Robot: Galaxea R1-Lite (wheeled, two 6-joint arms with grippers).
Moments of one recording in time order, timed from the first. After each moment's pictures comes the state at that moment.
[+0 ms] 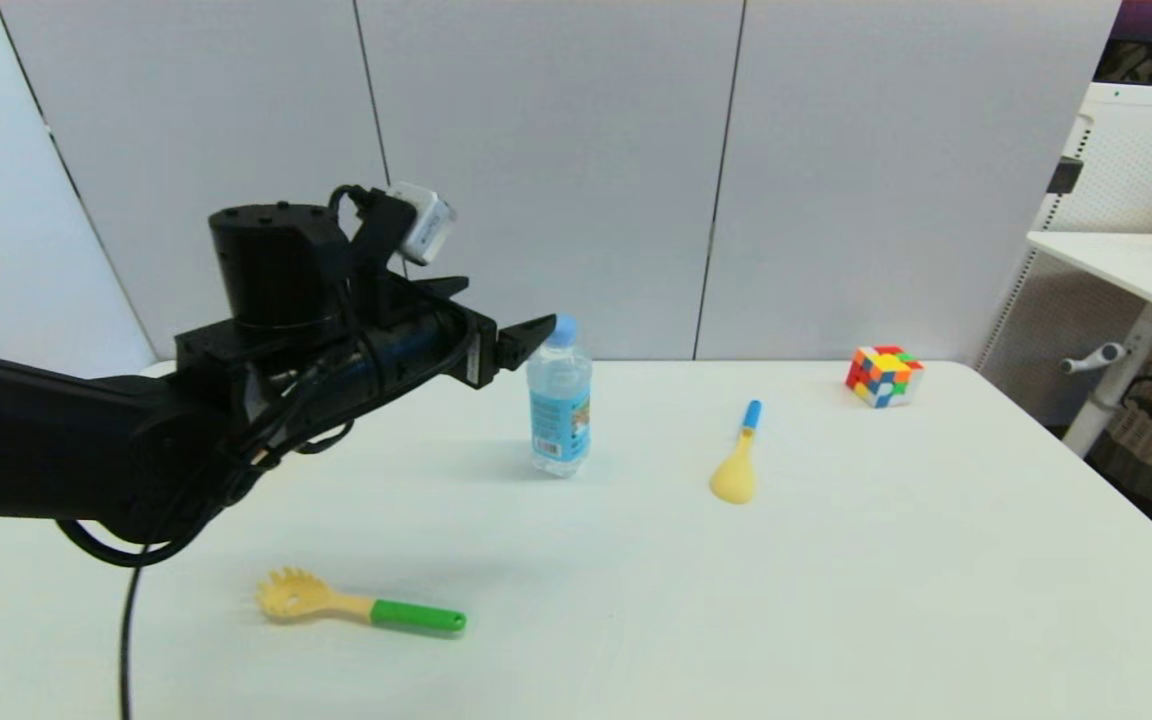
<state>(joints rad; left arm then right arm) -0.51 1.78 -0.97 -0.73 -0.10 0.11 0.00 0.00 0.00 0.00 -0.01 0.02</state>
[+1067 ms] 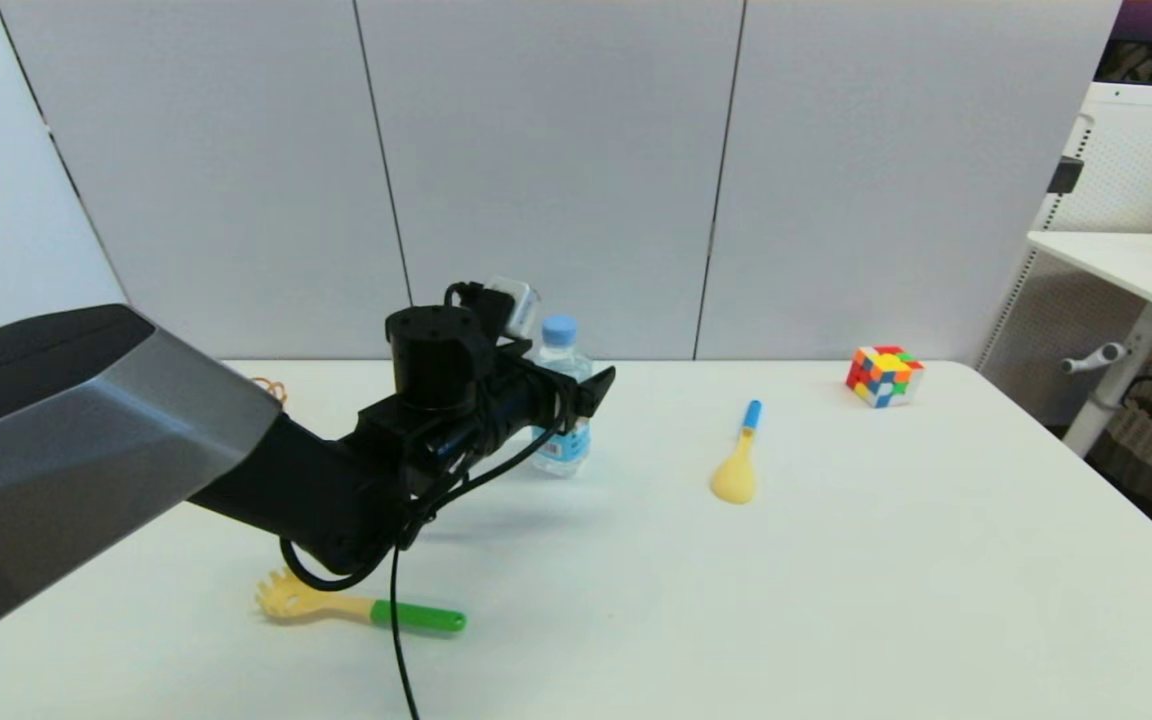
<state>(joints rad) -0.60 2.10 -1.03 -0.98 0.02 -0.01 0.00 0.00 0.00 0.00 -0.01 0.02</state>
